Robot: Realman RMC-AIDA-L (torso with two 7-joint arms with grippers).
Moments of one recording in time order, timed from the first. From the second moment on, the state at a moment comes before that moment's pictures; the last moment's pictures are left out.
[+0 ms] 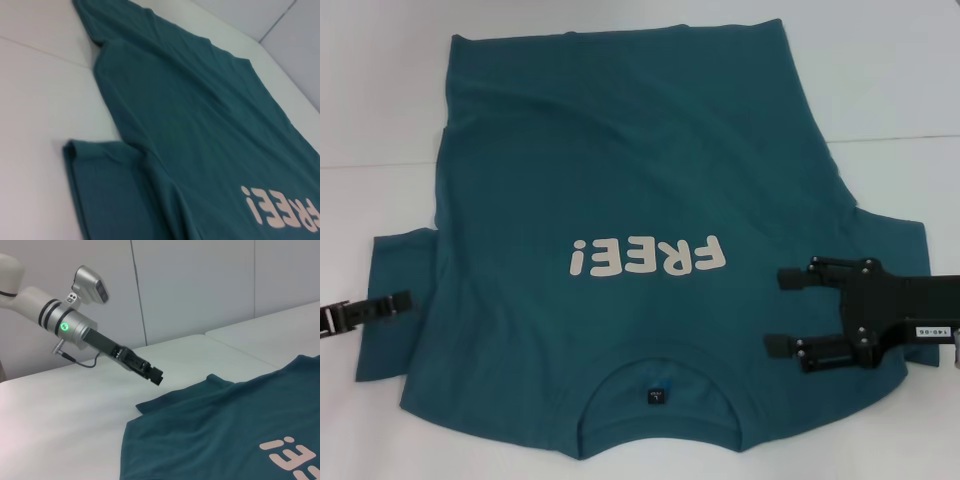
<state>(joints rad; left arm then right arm) -0.41 -2.01 0.67 0.74 2.05 1.24 -2.04 0.48 2.09 -0.64 -0.88 -2.09 -1.71 1.38</state>
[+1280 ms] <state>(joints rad) -0.37 -2.05 0.68 0.89 2.28 1.28 -2.25 0.50 2.09 -0.64 -0.88 -2.09 -1.67 1.38</state>
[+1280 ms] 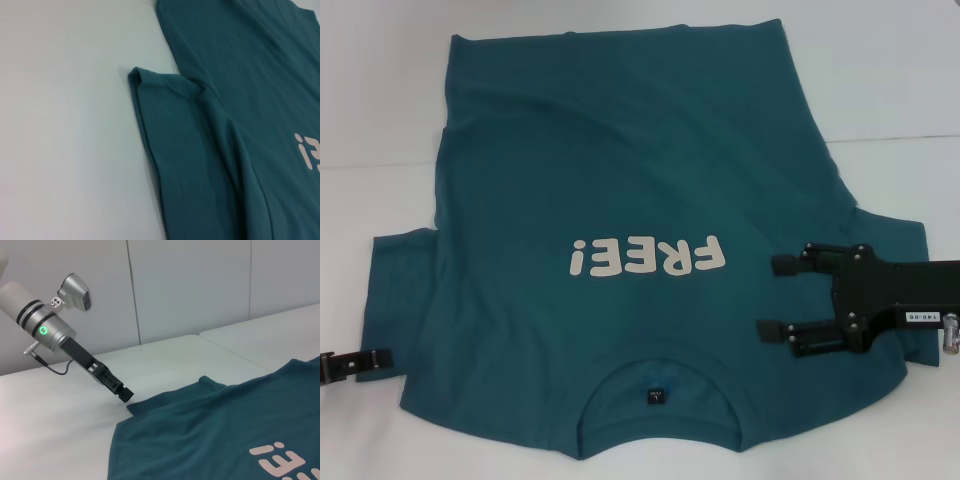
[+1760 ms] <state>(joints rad) -0.39 -2.05 0.68 0.86 2.28 1.27 -2.24 0.50 2.09 -0.64 -0.88 -2.09 -1.67 1.38</state>
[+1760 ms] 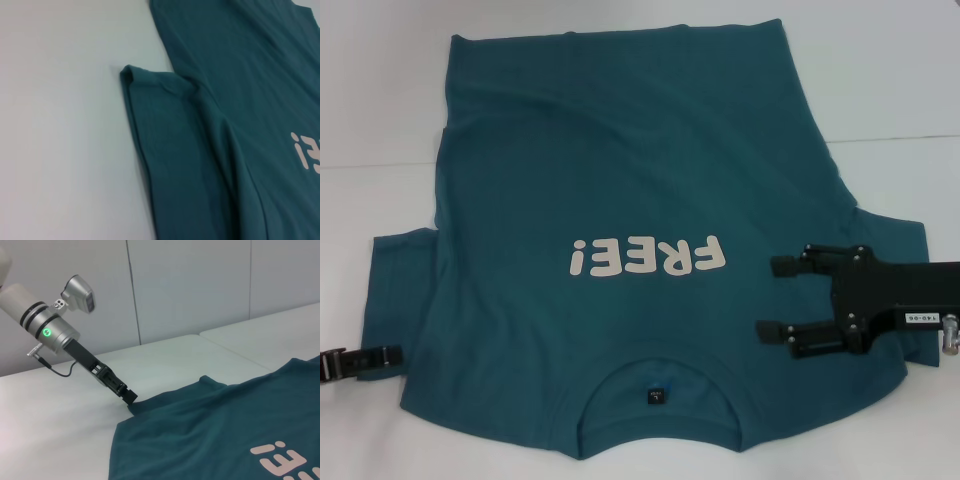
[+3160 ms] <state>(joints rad) -0.39 -2.06 0.67 0.86 2.32 1.26 -2.26 0.50 2.09 -0.64 -0.88 -2.09 -1.67 1.38</state>
